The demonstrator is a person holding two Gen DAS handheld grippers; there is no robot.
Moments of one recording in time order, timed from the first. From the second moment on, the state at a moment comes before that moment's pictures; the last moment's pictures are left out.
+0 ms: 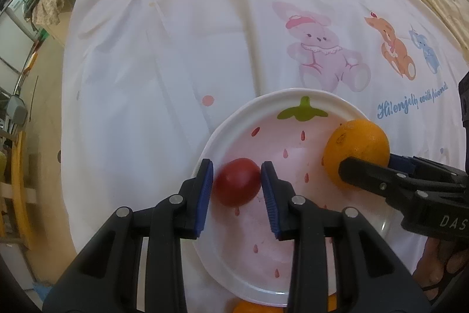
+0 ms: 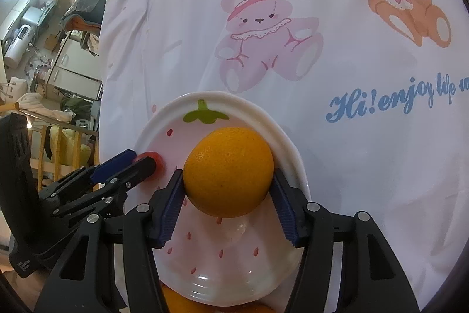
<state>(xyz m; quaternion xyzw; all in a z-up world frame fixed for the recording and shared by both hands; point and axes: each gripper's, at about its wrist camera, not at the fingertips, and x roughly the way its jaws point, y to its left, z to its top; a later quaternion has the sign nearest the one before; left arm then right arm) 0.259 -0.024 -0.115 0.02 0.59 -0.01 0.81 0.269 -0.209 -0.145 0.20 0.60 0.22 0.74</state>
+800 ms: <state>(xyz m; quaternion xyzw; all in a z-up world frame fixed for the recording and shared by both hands) 0.256 -0.025 -0.103 0.03 0.57 -0.02 0.82 0.271 -0.211 -0.139 0.21 0.59 0.22 0.75</state>
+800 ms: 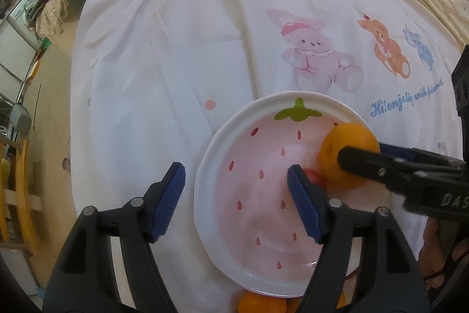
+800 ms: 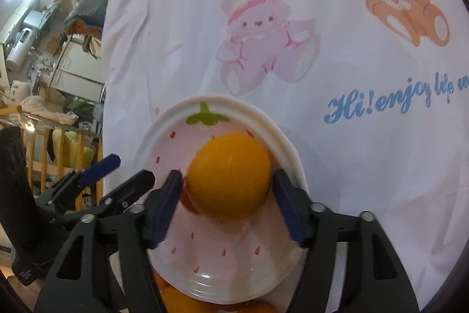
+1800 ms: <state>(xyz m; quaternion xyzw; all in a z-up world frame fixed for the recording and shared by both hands) 0.174 -0.007 -0.008 -0.02 0.50 -0.01 0.87 0.194 -0.246 -0.026 0.21 0.50 0.22 0.81</state>
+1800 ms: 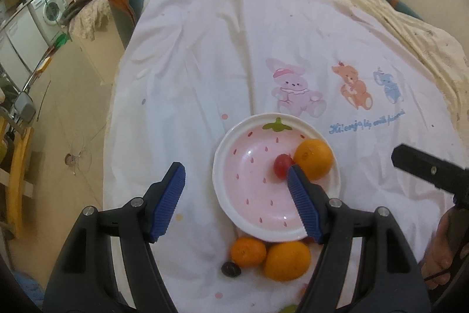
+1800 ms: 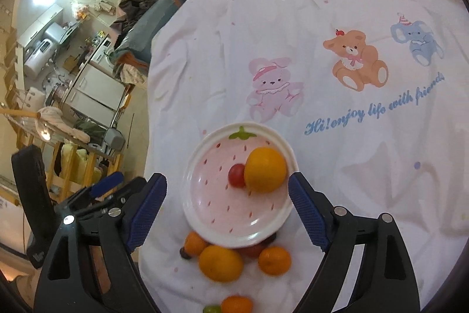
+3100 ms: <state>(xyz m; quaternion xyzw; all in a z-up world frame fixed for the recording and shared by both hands) 0.114 -0.027 -0.129 0.05 0.66 -0.03 0.75 0.124 -0.287 -0.070 0.26 0.55 0.15 0.78</state>
